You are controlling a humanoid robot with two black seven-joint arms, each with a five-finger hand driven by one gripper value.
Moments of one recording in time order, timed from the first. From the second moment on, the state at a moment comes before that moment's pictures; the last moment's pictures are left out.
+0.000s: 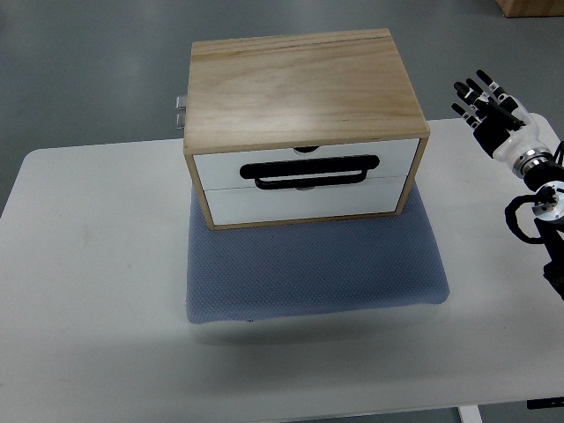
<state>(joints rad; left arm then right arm) -0.01 0.00 0.14 -0.13 0.10 -0.07 -0.05 0.57 -0.23 1.40 0.79 -0.48 0.16 0.03</state>
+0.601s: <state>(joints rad) -0.01 0.00 0.14 -0.12 0.10 -0.07 -0.05 0.57 -0.23 1.40 0.79 -0.48 0.21 0.03</state>
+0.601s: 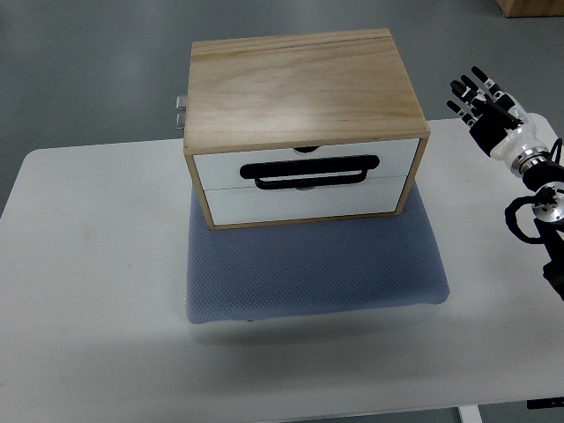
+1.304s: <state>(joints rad) -0.01 0.00 0.14 -0.12 0.10 -0.07 -0.05 0.56 -0.22 1.39 0.79 -0.48 0.21 0.03</state>
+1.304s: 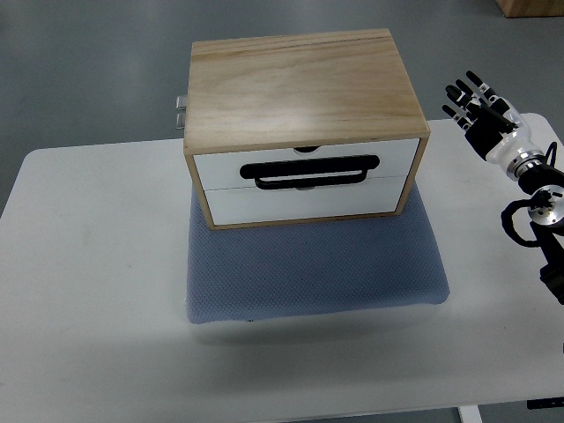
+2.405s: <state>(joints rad) -0.01 0.00 0.14 -0.12 0.10 -0.07 -0.05 0.63 -0.33 1.31 0.80 -0.48 0.29 0.03</state>
